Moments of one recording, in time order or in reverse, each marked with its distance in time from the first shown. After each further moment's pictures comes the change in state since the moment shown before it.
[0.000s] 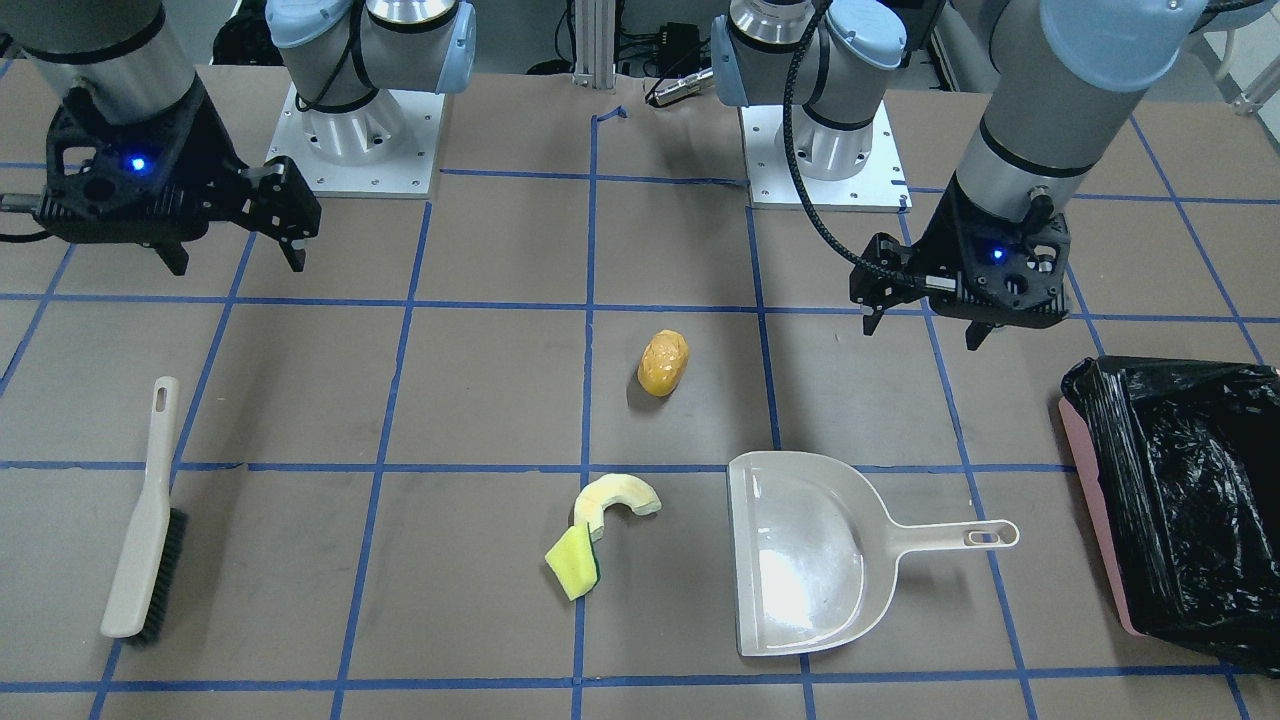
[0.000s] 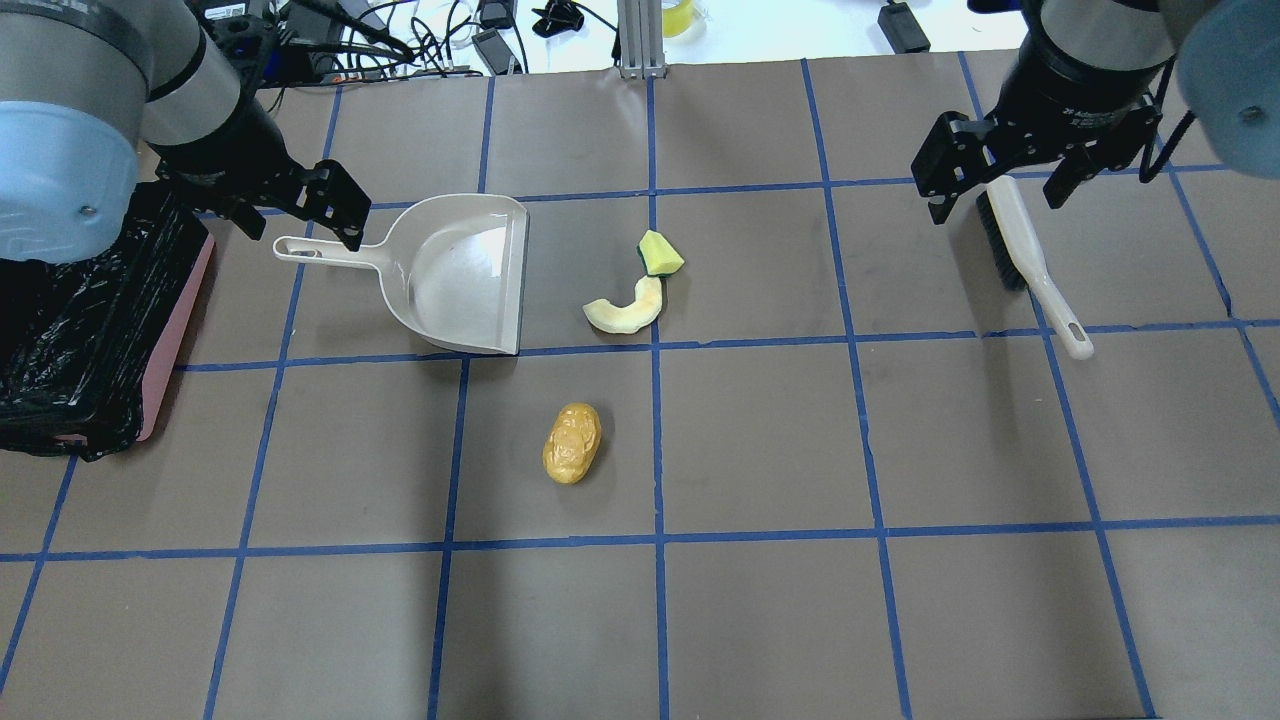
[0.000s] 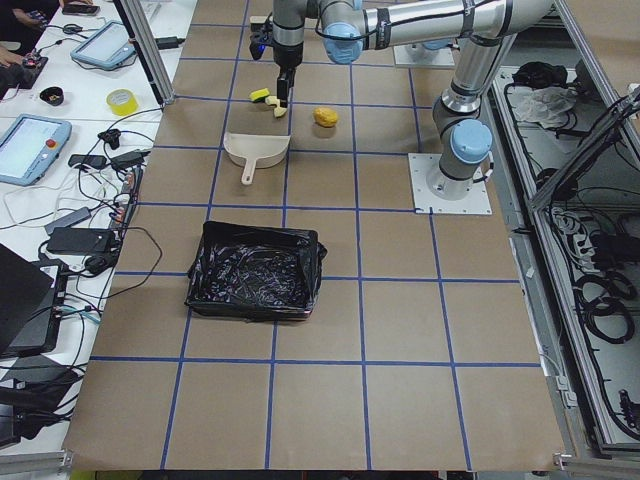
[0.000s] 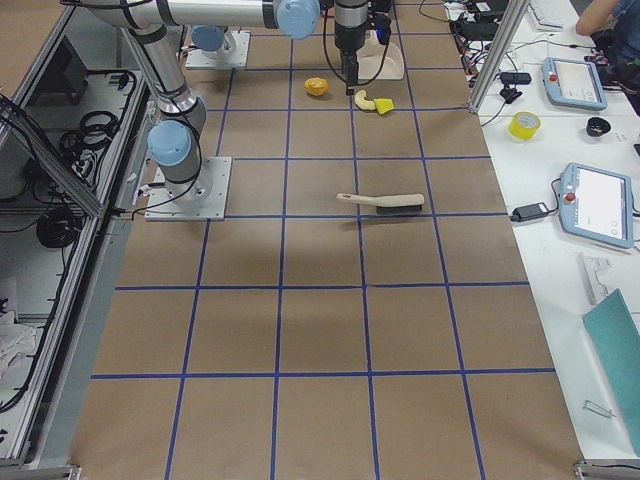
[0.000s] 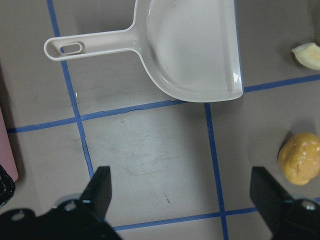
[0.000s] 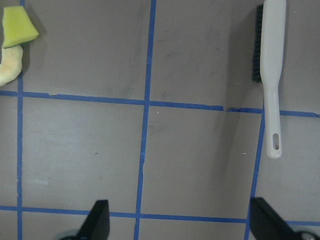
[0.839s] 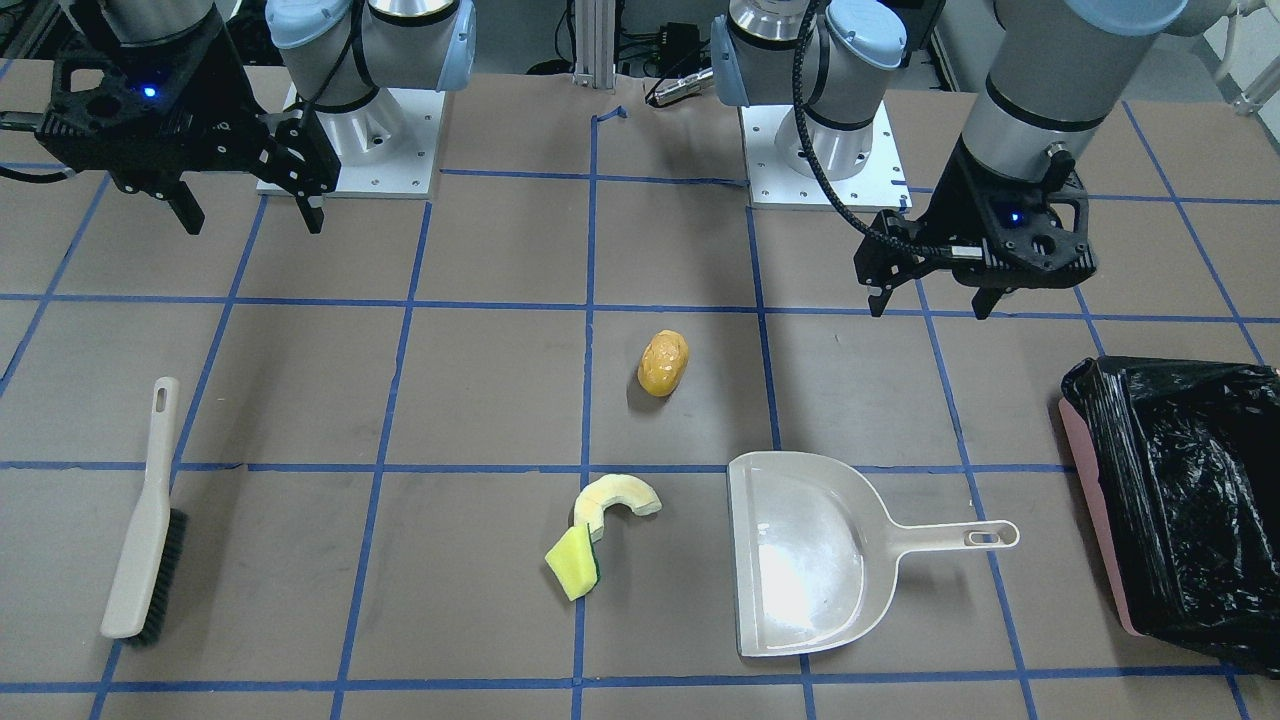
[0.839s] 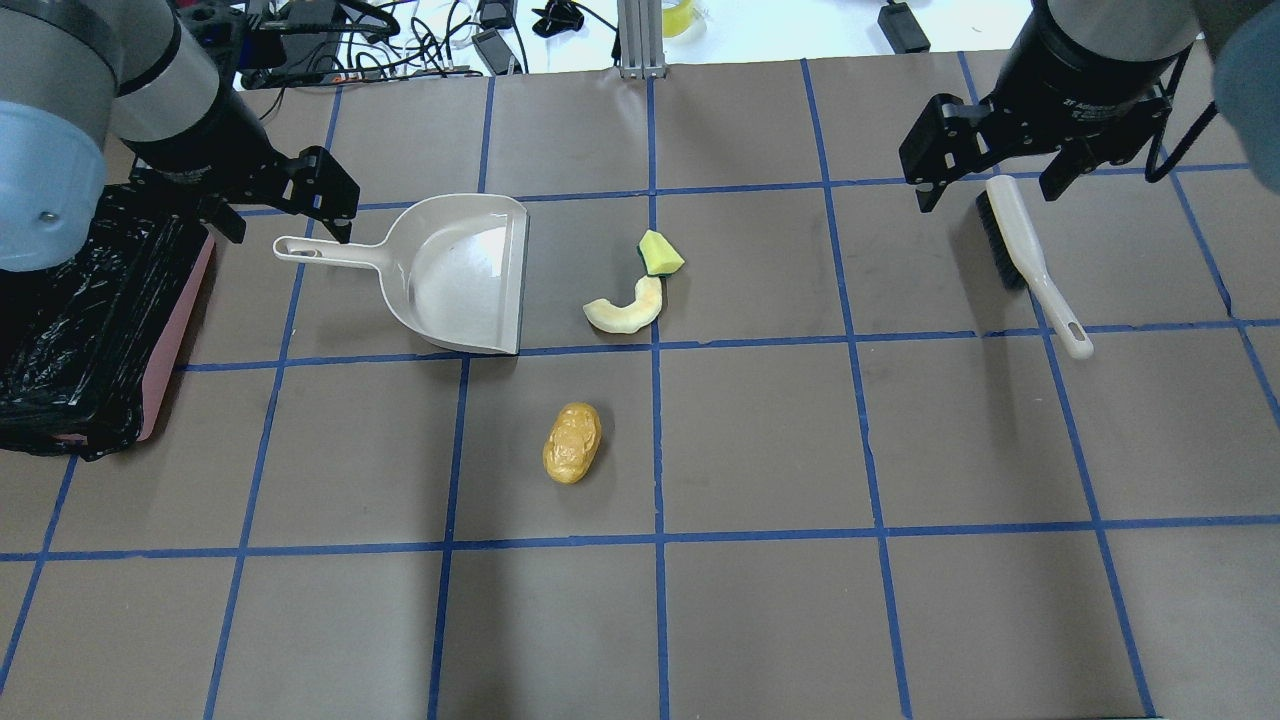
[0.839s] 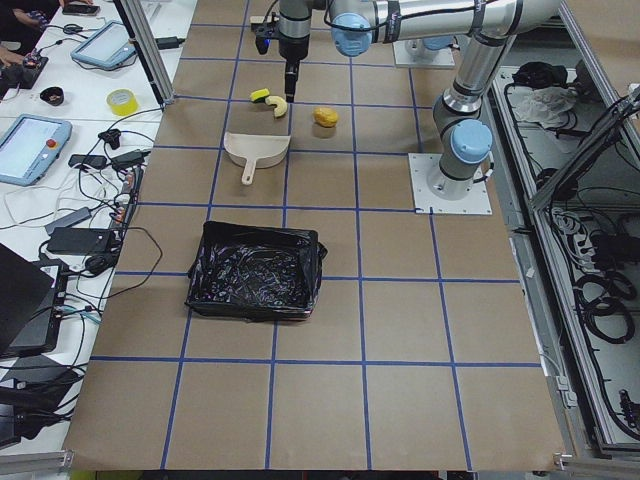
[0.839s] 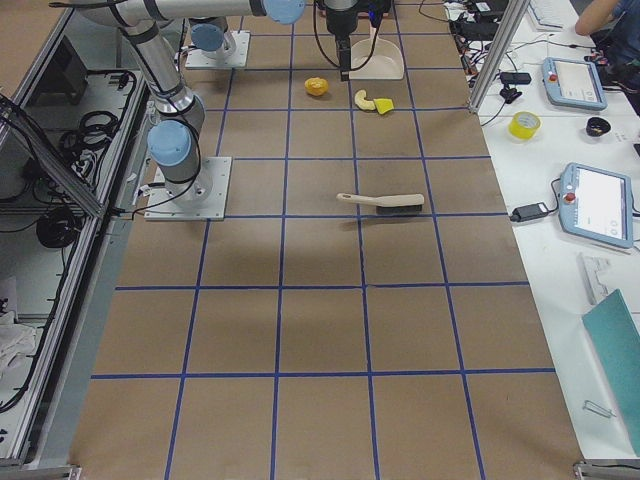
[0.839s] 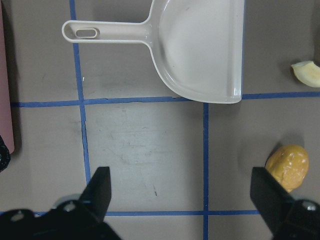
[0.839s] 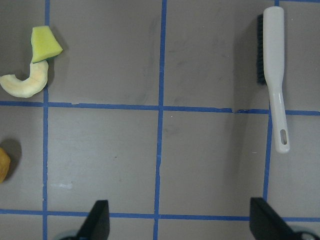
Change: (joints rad) left arm -0.004 0.051 0.005 -0.023 0.009 -0.217; right arm 0.055 -0.088 -0.006 0.005 0.023 0.091
